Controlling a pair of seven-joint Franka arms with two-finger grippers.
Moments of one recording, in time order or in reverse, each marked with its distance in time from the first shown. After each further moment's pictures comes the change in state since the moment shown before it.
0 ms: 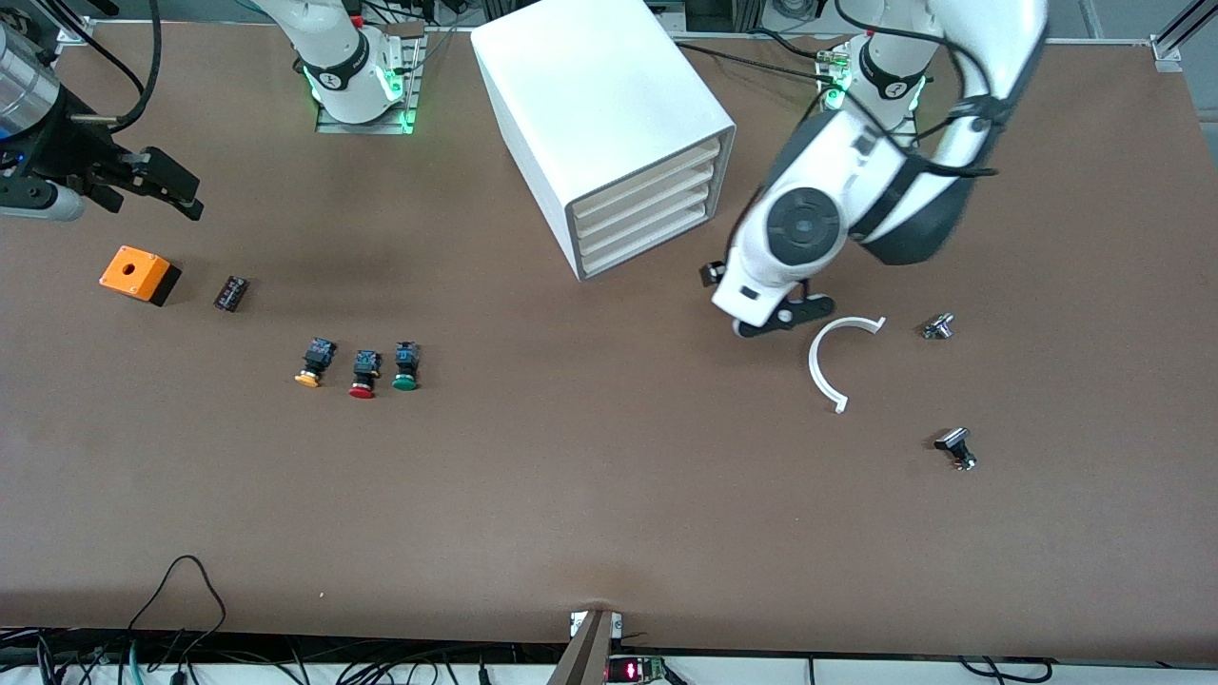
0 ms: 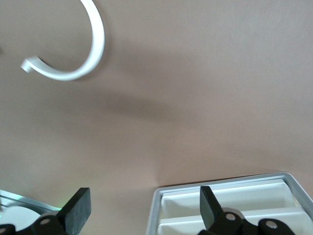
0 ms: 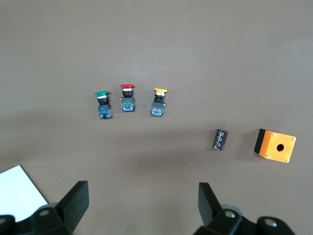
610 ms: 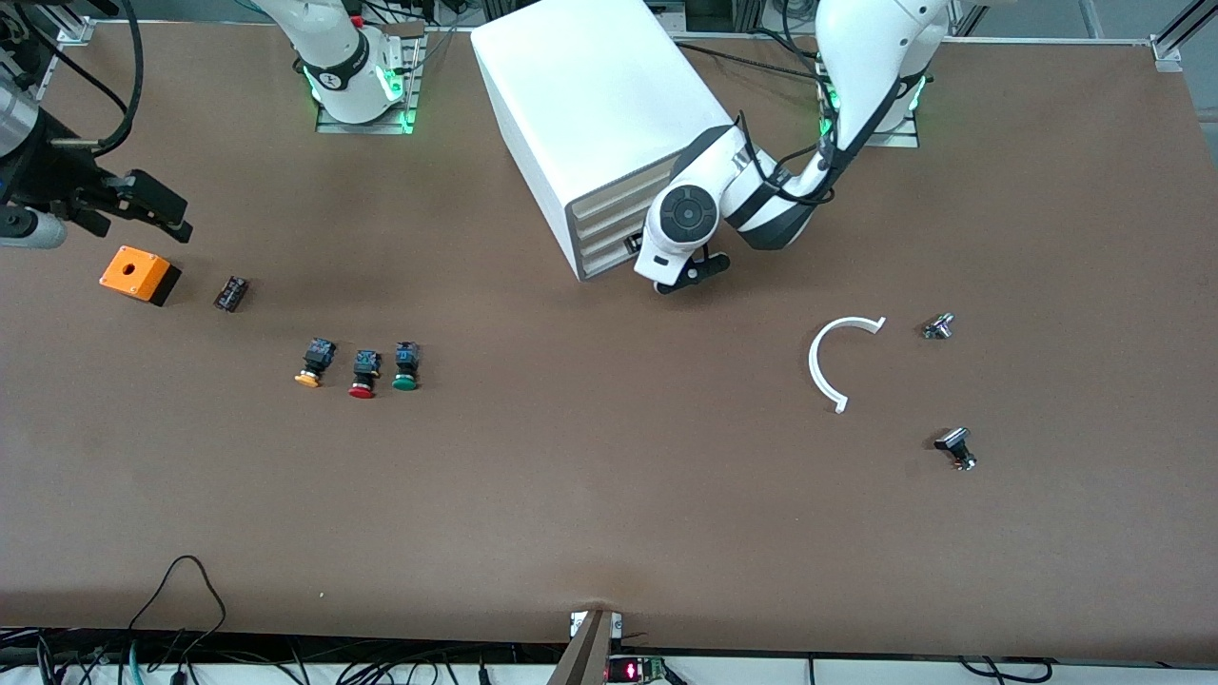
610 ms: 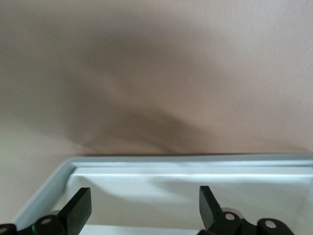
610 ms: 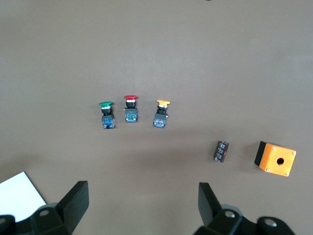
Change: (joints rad) left arm -0.220 0.107 -0.003 -0.341 -0.124 0.450 -0.317; right arm 0.006 0.099 -0.004 0.128 0.001 -0.027 -0.011
